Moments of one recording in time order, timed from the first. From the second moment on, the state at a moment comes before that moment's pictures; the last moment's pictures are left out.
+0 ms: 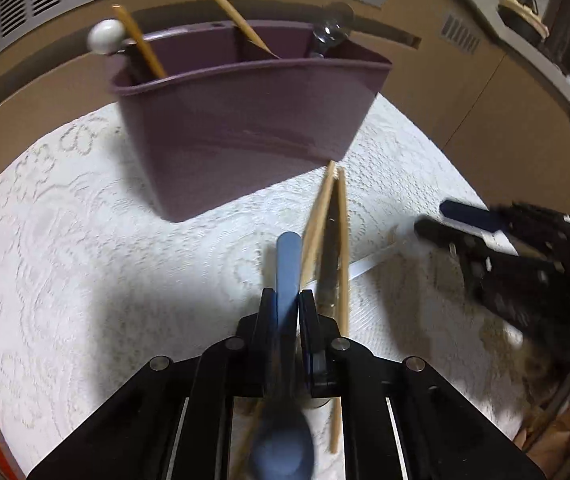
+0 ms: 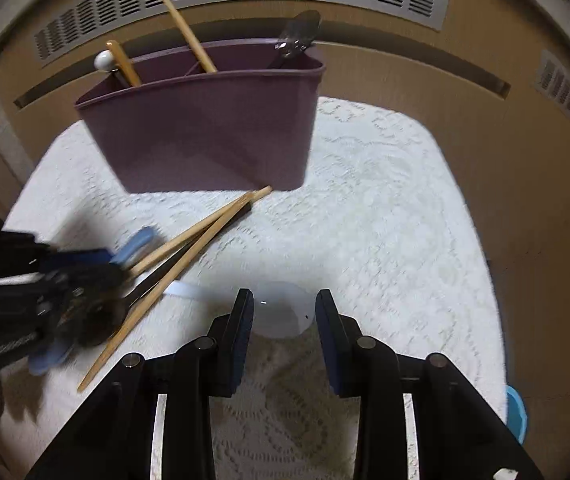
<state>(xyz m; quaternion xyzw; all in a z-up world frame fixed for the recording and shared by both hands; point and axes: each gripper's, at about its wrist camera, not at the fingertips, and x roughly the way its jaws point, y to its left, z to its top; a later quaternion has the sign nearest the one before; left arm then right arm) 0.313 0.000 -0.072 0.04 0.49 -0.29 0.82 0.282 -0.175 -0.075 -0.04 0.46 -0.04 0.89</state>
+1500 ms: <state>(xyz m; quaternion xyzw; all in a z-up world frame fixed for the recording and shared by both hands) 0.330 0.012 -0.085 0.05 0.55 -0.21 0.80 0.326 -0.123 -0.091 -0.01 0.51 0.04 0.86</state>
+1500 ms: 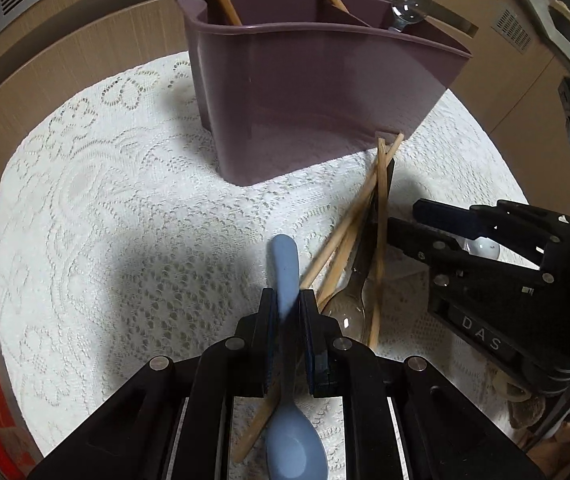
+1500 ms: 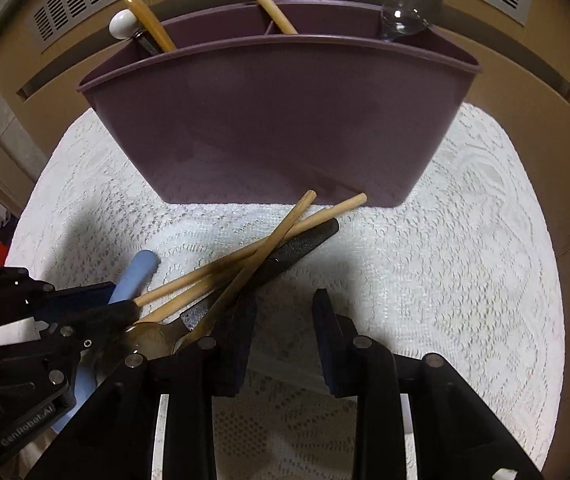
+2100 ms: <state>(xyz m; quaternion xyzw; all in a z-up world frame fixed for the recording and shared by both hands) 0.314 -0.042 -0.080 0.09 0.56 -0.27 0.78 0.282 -0.196 -0.077 0.01 0.50 0.01 0.86</state>
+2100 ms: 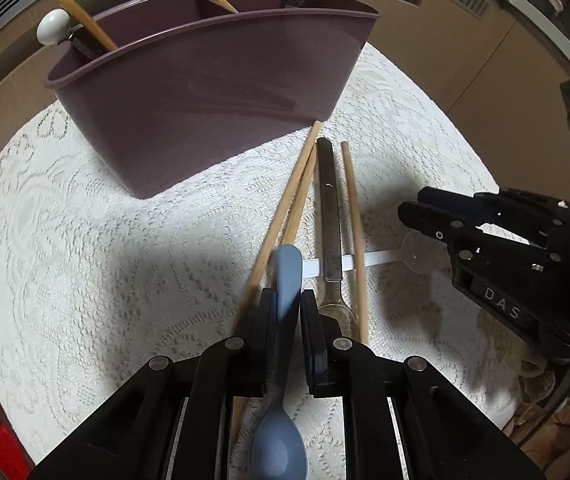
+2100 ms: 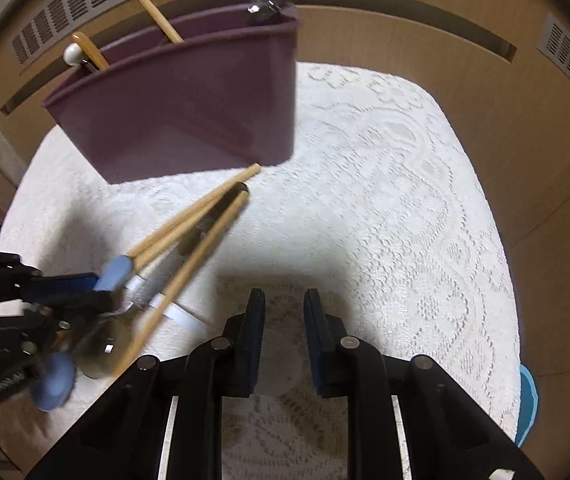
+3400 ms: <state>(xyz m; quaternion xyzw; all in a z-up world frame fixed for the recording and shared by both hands) 0.305 -0.035 -0.078 0.08 0.56 -0.28 0.78 0.288 -0.190 -0.080 0.00 0.52 -0.01 0.85</state>
